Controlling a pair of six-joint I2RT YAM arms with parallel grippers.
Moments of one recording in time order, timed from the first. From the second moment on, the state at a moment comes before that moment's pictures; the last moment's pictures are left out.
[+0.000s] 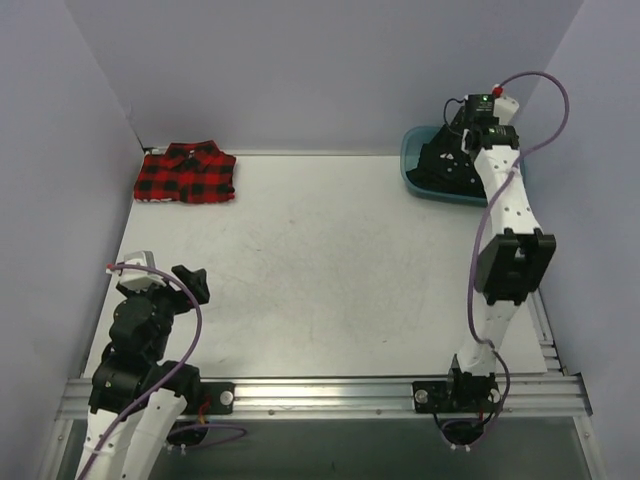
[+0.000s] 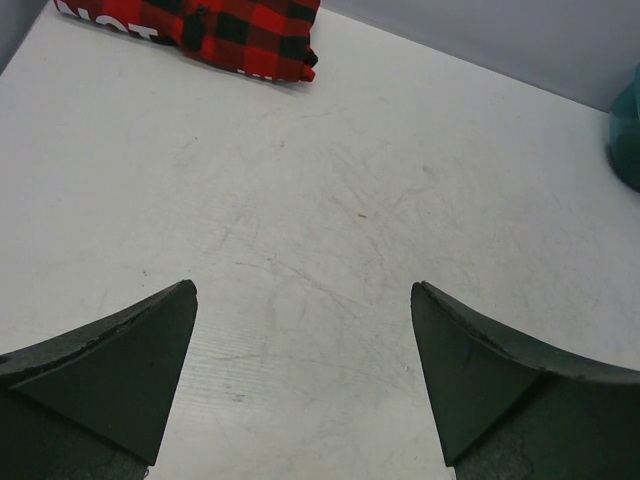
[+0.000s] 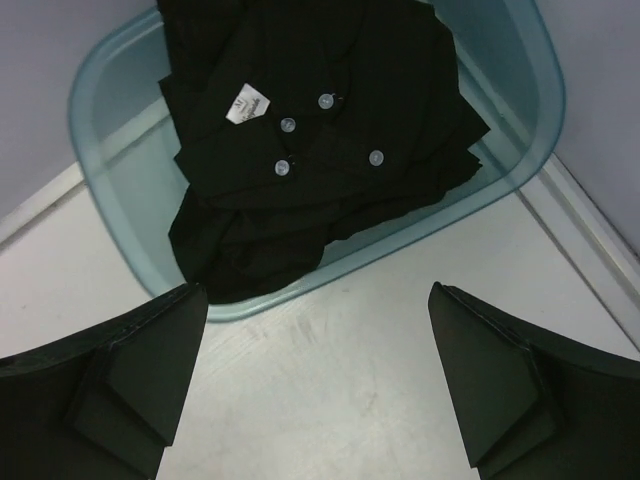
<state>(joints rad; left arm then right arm) -0.26 0.23 0.61 -0.60 -0.28 -0.40 0.00 1.92 2.00 -0.79 0.40 0.45</state>
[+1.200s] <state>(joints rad) -0.27 0.25 0.61 -0.59 -0.25 -0.40 0.25 1.79 2.06 -0.25 0.43 -0.10</state>
